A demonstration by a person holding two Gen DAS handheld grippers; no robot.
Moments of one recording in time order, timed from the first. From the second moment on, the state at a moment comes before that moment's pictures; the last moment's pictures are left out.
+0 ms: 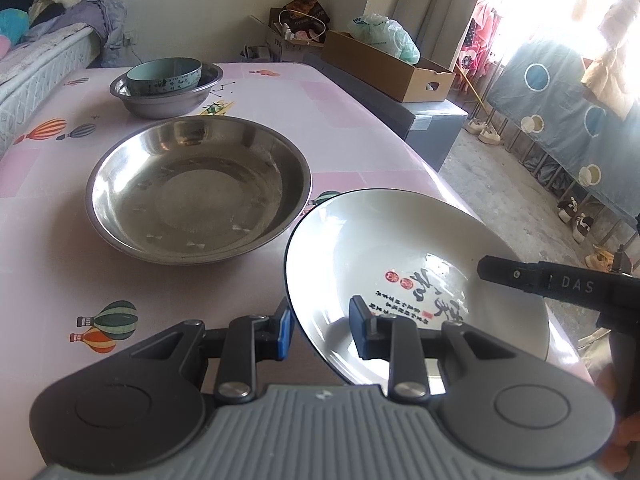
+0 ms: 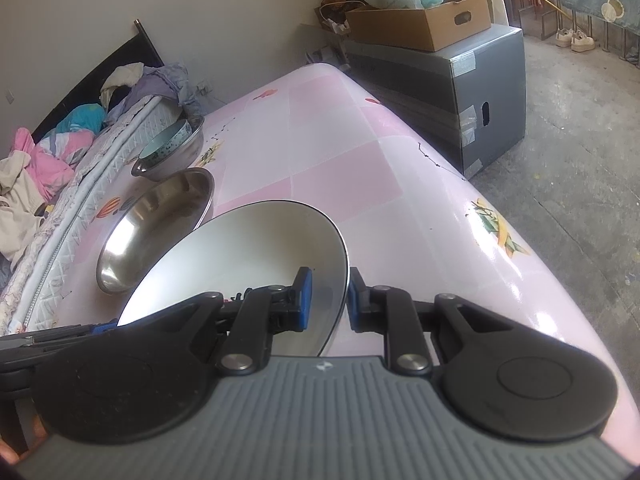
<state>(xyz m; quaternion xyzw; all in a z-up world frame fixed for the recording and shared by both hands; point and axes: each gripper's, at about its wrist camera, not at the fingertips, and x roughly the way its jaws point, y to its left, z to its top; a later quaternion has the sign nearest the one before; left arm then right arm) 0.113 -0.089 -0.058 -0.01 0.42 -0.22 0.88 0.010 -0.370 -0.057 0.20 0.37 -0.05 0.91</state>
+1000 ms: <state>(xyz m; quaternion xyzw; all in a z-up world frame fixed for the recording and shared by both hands) 0.137 -0.013 -0.029 -0.07 0.39 -0.15 0.91 0.072 -0.304 -0.020 0.15 0.35 0.03 0.92</state>
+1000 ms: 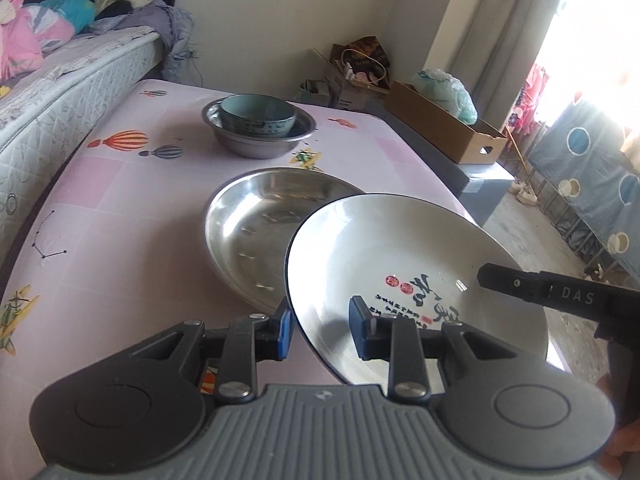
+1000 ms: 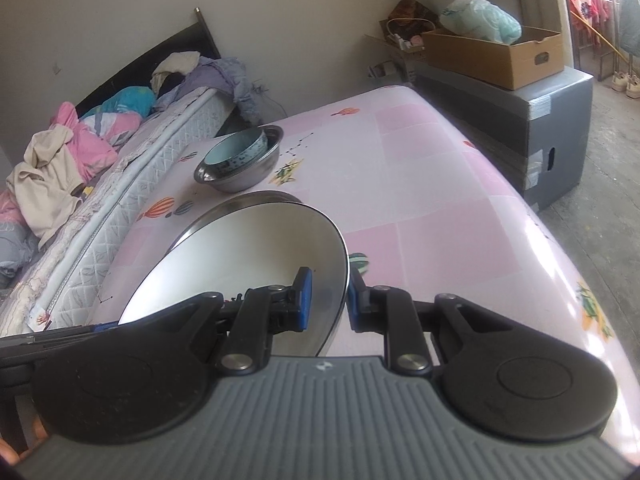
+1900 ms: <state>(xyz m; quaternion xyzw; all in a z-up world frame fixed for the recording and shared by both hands) 0.220 0.014 -0.049 -0.07 0.40 -0.10 0.91 0.199 -0.265 -0.052 0.15 0.38 0.07 0.91</state>
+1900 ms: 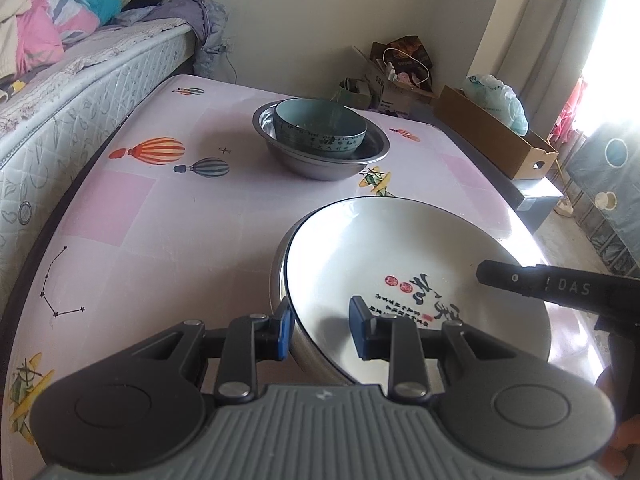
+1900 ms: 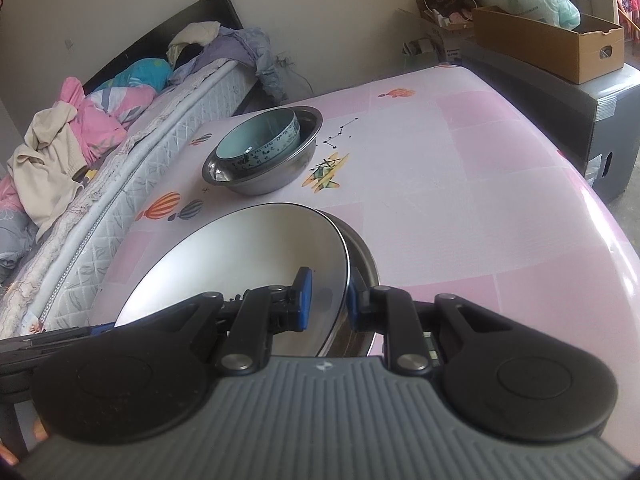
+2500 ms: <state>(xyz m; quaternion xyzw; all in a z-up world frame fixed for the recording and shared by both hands) 0.228 0.007 -0.057 -0.06 0.42 -0.11 0.90 0.206 -0.263 -0.057 0.14 0.38 0.06 0.91</state>
